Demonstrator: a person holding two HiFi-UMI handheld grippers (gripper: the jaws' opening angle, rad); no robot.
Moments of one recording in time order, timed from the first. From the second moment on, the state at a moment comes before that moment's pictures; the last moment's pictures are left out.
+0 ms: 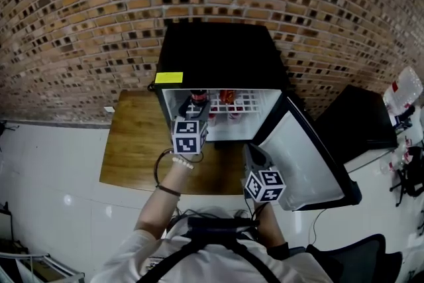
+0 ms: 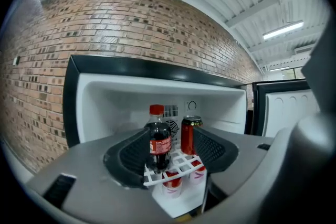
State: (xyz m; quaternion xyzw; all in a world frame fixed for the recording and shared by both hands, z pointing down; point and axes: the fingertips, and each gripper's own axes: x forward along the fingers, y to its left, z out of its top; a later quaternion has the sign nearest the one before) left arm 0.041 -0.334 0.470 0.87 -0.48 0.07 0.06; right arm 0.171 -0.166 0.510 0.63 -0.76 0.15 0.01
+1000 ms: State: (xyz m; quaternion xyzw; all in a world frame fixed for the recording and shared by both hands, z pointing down) left arm 0.061 -0.414 0.466 0.85 -0.52 0.11 0.03; right arm 0.188 -0.166 0.509 0.65 -0.75 0.15 0.01
